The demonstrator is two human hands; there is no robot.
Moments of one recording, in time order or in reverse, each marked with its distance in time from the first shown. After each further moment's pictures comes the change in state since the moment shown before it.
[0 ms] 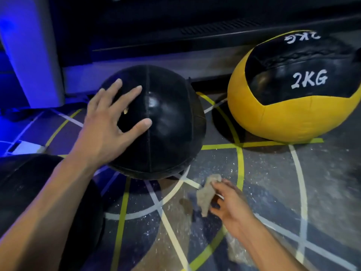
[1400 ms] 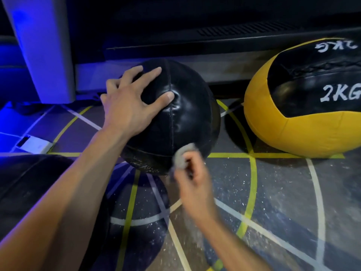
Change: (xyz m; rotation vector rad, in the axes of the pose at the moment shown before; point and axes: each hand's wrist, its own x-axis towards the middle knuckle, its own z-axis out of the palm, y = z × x) left_hand 0.066 0.006 0.012 0.053 0.052 -0.207; right_hand -0.019 -0.005 0.122 -0.492 -0.299 -0.838
